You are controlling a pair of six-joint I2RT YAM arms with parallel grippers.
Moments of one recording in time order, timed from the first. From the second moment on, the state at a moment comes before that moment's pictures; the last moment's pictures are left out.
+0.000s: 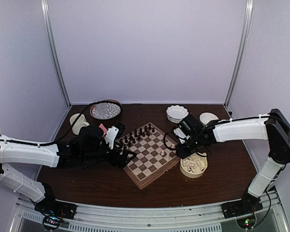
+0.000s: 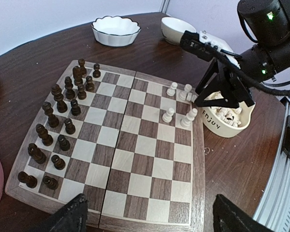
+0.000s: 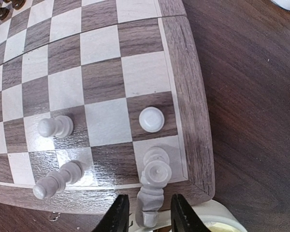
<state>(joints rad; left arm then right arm) -0.97 1.28 0.66 0.13 -0.04 -0.30 0.73 1.67 1.02 -0.43 0.07 0.22</state>
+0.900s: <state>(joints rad) -0.97 1.29 0.66 0.13 -0.02 -0.30 0.73 1.70 1.05 -0.47 0.06 0.22</state>
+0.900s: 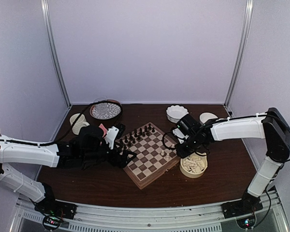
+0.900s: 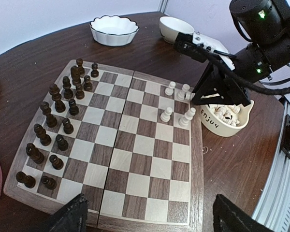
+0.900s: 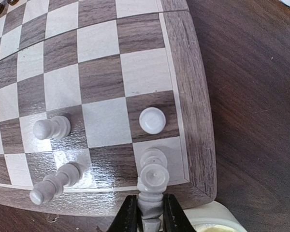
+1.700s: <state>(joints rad) -0.97 1.29 0.66 0.13 -0.02 -0.30 0.73 1.54 0.98 -0.44 0.08 0.21</state>
